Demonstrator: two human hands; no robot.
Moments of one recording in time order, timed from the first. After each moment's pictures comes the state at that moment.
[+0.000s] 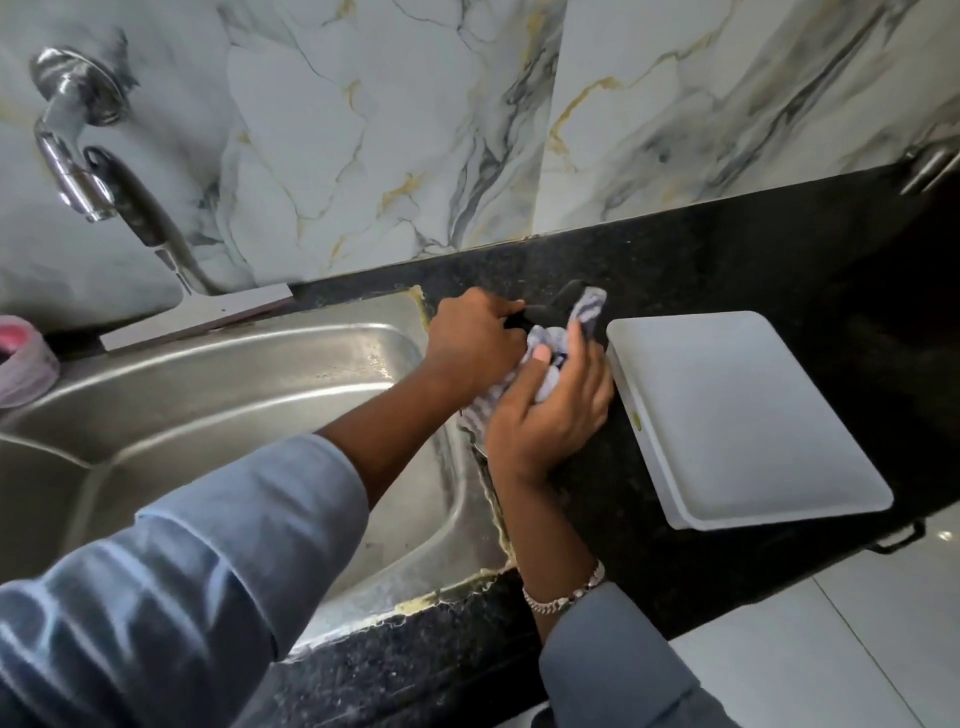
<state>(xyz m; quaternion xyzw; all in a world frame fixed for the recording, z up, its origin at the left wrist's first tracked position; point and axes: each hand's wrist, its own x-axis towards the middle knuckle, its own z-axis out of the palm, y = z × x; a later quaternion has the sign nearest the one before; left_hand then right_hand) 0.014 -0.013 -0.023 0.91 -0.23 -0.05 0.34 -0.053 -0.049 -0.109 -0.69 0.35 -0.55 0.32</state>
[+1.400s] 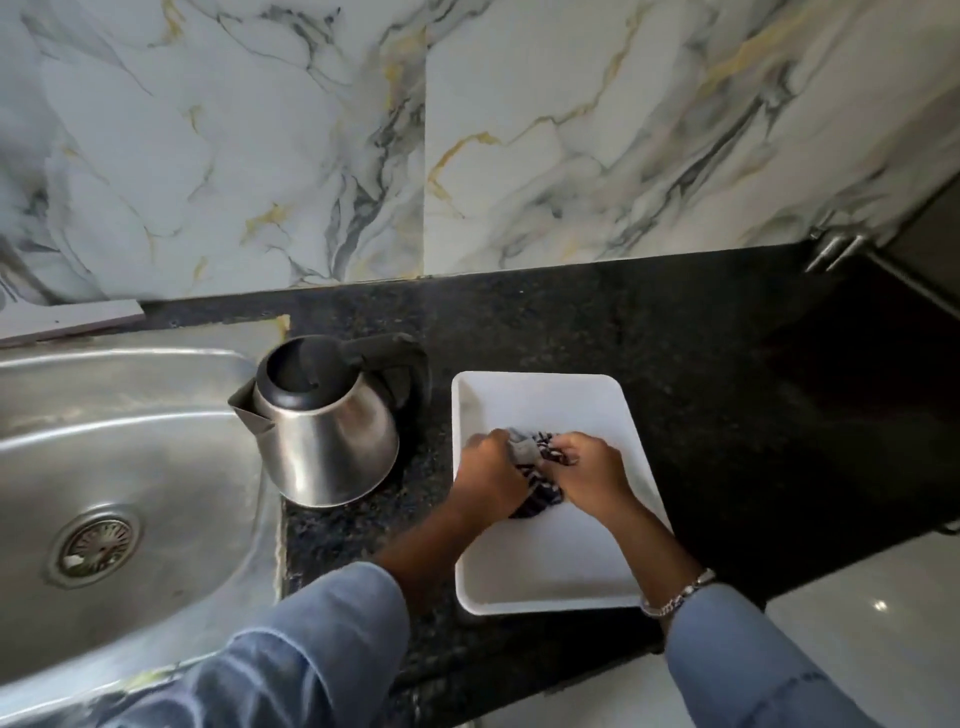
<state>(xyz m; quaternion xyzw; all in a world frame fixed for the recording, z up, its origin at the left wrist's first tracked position) -0.098 -0.224 -0.111 0.88 -0.19 -0.15 0.40 -0.141 -0.369 -0.141 -0.88 0.29 -0.02 0.37</state>
